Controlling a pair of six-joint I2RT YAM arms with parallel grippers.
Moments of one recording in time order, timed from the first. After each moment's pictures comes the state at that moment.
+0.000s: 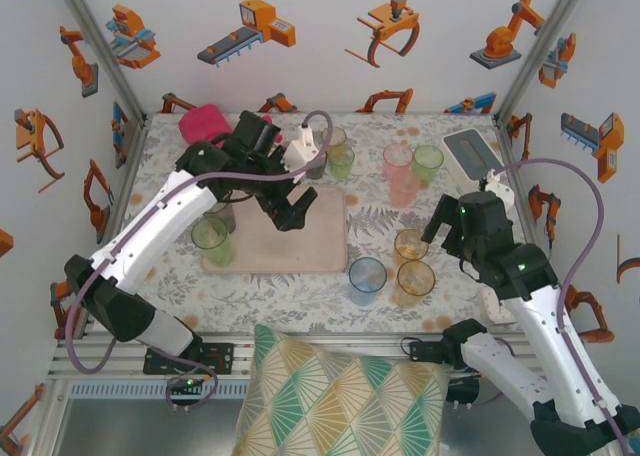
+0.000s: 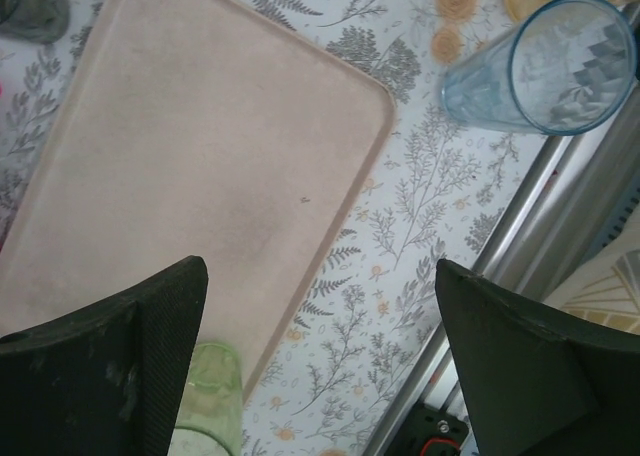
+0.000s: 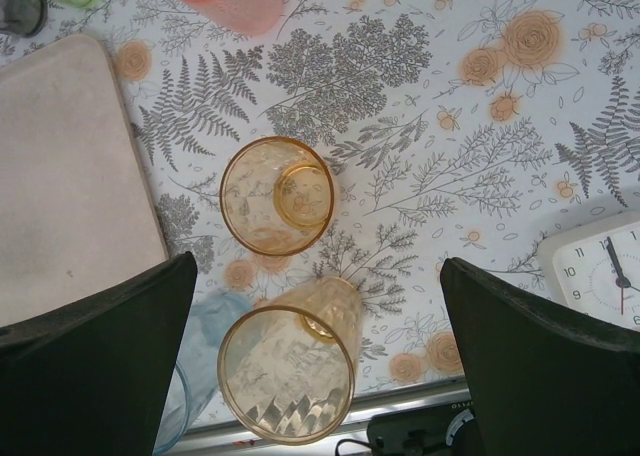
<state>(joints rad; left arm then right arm) -0.73 1.52 1.65 -1.06 0.31 0.31 0.39 0.77 1.01 -1.02 0.33 0.61</state>
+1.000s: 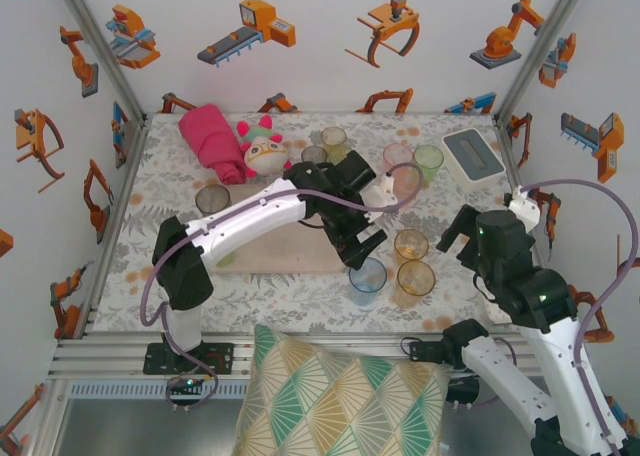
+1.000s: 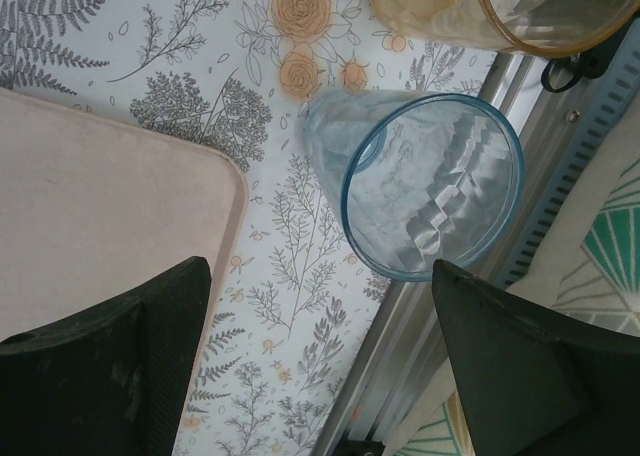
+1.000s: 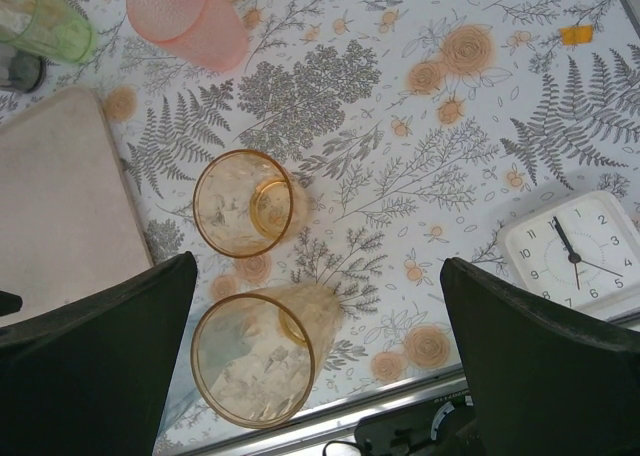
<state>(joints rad) -1.06 1.90 1.82 -1.04 0.28 0.13 0.38 0.63 1.01 -1.10 0.43 0.66</state>
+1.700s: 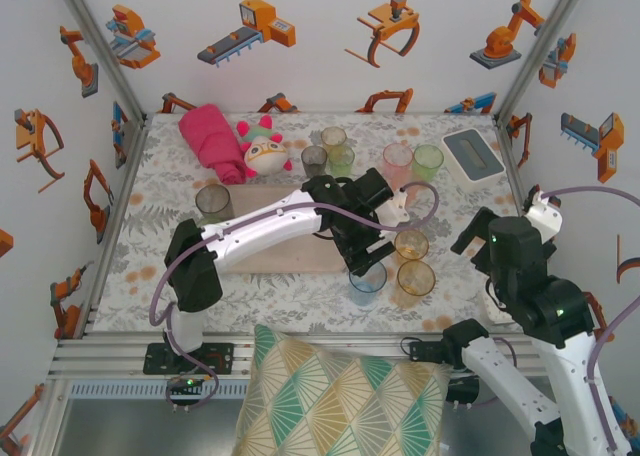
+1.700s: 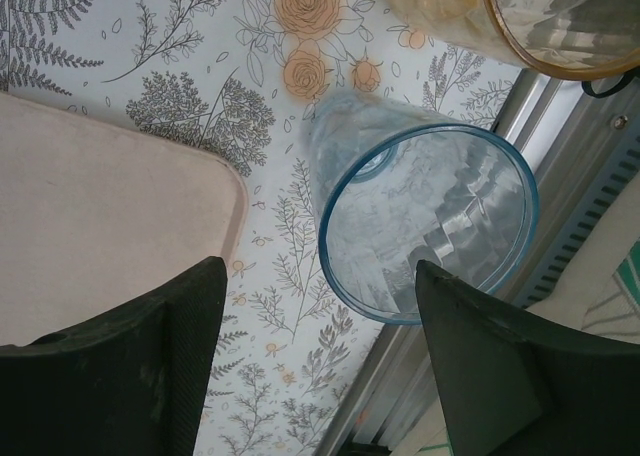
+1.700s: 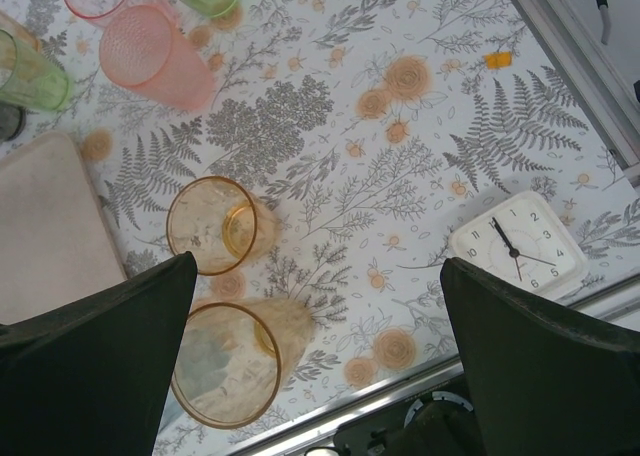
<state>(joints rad) -1.13 1.94 1.84 -1.04 0.16 0.10 0.38 0.59 1.09 -1.19 0.54 0.66</state>
